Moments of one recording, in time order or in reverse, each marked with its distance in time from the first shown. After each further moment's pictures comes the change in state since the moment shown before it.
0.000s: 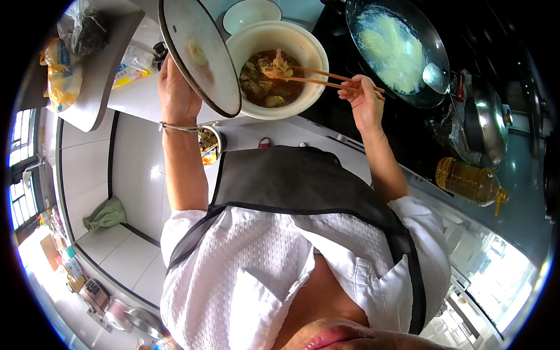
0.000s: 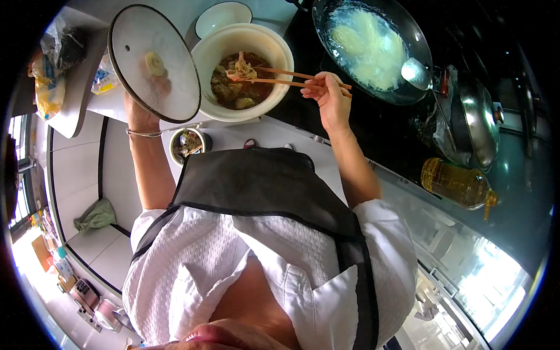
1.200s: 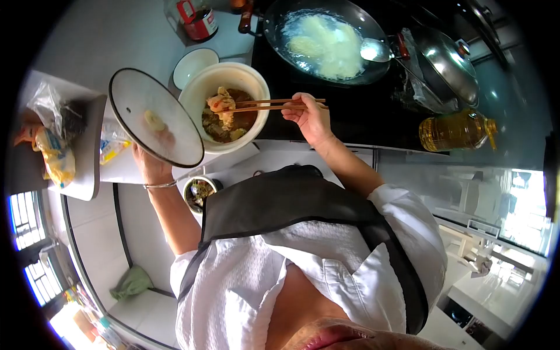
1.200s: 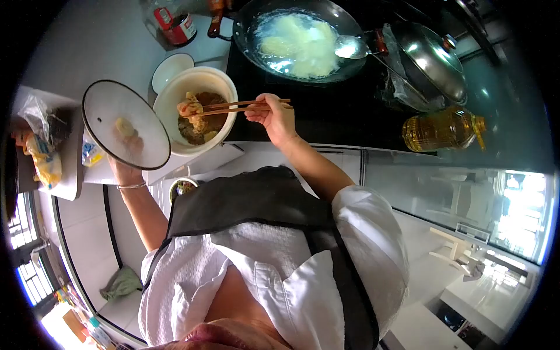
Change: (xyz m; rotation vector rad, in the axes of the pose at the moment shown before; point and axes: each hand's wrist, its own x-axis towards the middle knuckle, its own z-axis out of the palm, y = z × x) left_hand 0.004 -0.014 0.052 0.126 -0.008 0.006; right_hand -0.004 -0.030 -0.016 0.258 0.127 0.054
